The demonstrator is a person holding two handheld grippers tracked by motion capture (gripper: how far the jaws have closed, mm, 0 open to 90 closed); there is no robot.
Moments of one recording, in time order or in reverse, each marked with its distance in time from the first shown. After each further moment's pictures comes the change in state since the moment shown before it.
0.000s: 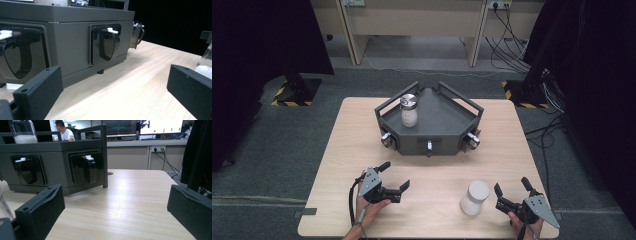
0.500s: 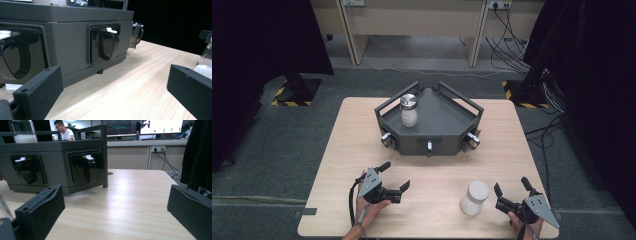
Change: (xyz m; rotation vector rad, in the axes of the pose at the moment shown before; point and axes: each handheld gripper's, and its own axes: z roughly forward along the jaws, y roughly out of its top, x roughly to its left) left arm 0.000 -0.001 0.000 0.000 -0.002 0.002; right arm 0.000 0.000 0.000 0.002 -0.001 0.000
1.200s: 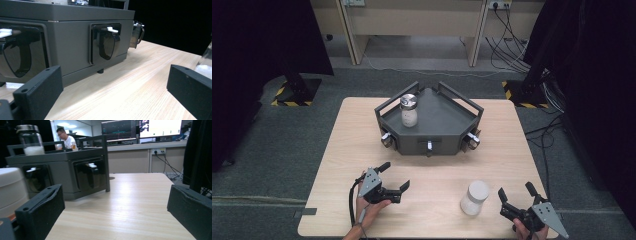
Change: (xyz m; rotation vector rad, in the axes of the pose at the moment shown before) left arm 0.000 -0.001 0.000 -0.001 0.005 -0.006; right arm 0.001 0.004 -0.024 -0.036 0.019 0.040
